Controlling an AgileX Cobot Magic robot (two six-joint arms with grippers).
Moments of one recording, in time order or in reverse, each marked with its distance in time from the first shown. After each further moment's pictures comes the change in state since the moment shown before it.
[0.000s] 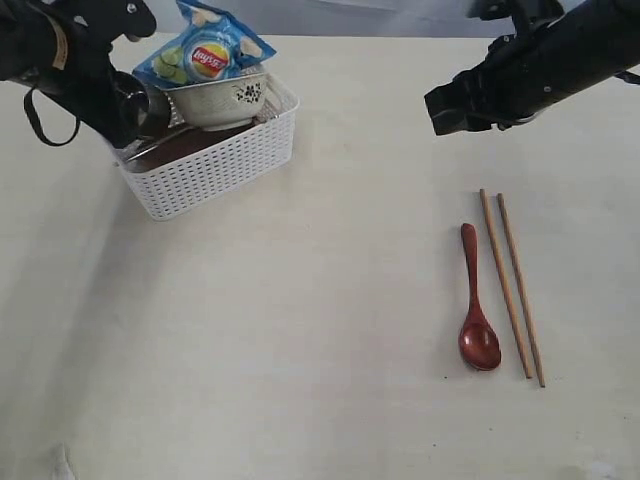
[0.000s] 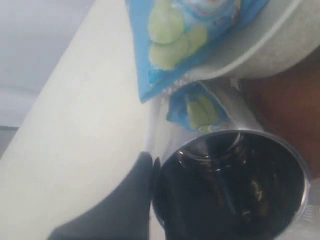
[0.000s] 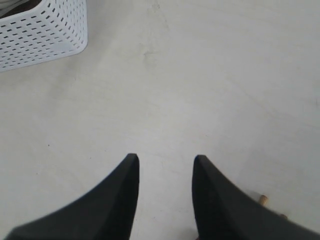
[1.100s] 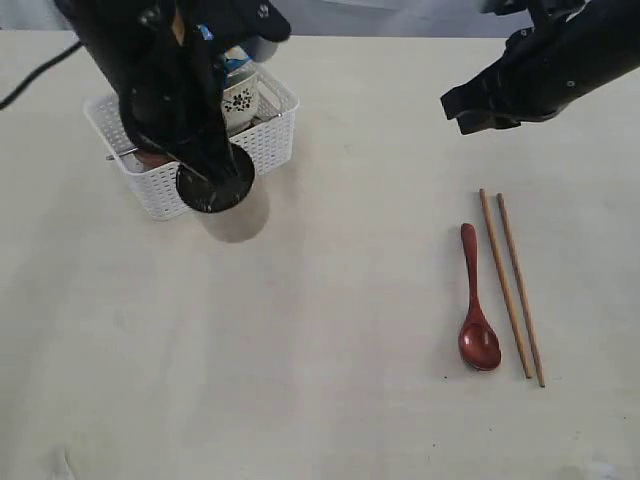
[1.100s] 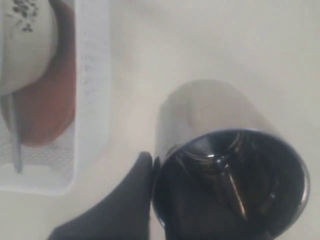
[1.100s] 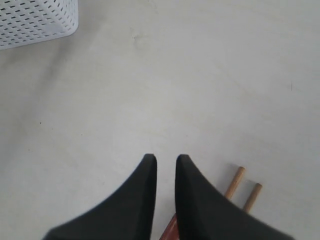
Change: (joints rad) left arm -0.362 0.015 -0.306 -0.631 0.722 0.259; right arm 0.000 -0.071 0.009 -0.154 0.052 0.111
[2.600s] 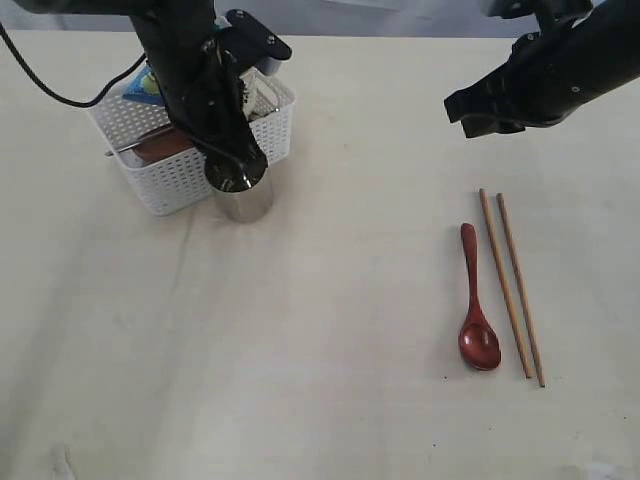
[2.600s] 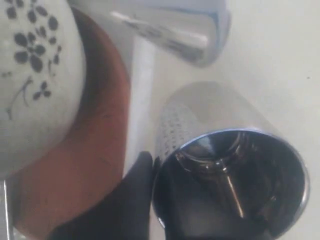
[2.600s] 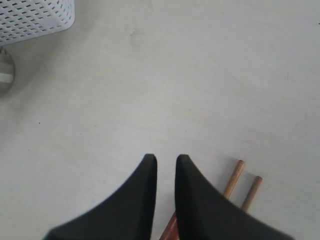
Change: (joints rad) left arm 0.150 0.319 -0.174 -0.036 -0.132 0.031; right arm 0.000 -0.020 0.029 -0.006 -0.017 0.032
